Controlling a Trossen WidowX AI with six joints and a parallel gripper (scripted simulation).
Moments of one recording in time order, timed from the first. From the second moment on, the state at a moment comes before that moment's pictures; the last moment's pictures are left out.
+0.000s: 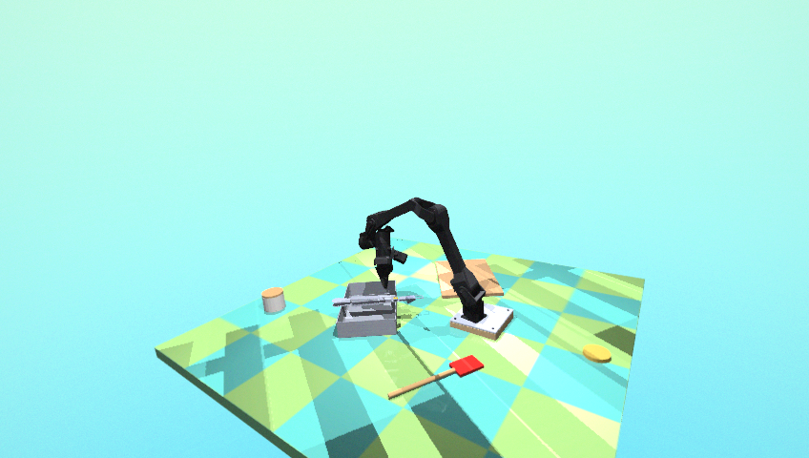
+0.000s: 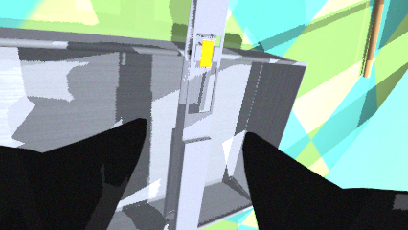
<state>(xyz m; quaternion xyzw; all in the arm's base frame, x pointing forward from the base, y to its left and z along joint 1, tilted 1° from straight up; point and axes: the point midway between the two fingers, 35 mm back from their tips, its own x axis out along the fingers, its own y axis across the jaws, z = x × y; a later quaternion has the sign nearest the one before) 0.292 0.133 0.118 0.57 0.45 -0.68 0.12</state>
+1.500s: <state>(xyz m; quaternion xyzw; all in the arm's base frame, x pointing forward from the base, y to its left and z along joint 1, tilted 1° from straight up) 0.272 0.157 0.059 0.57 0.45 -0.68 0.12</state>
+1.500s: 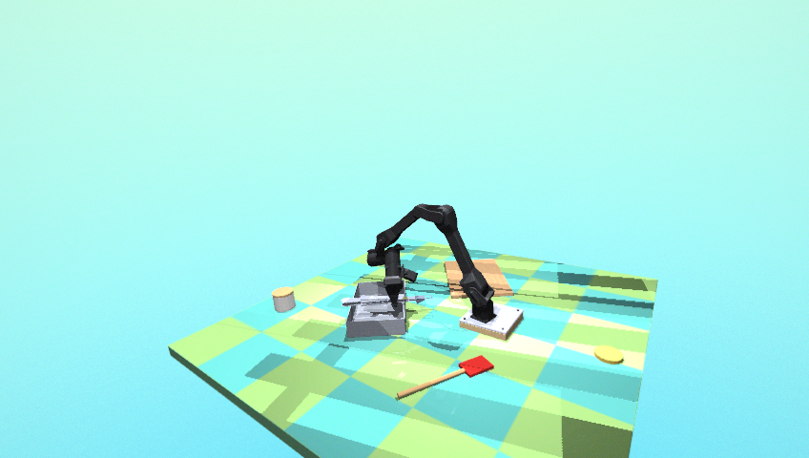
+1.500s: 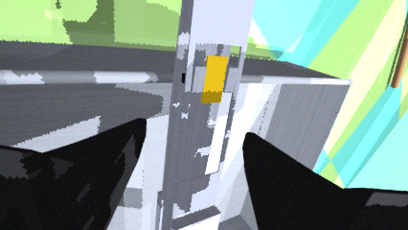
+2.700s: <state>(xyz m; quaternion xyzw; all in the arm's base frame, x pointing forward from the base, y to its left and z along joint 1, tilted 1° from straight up) 0.266 0.159 0.104 0.56 0.45 -0.68 0.12</state>
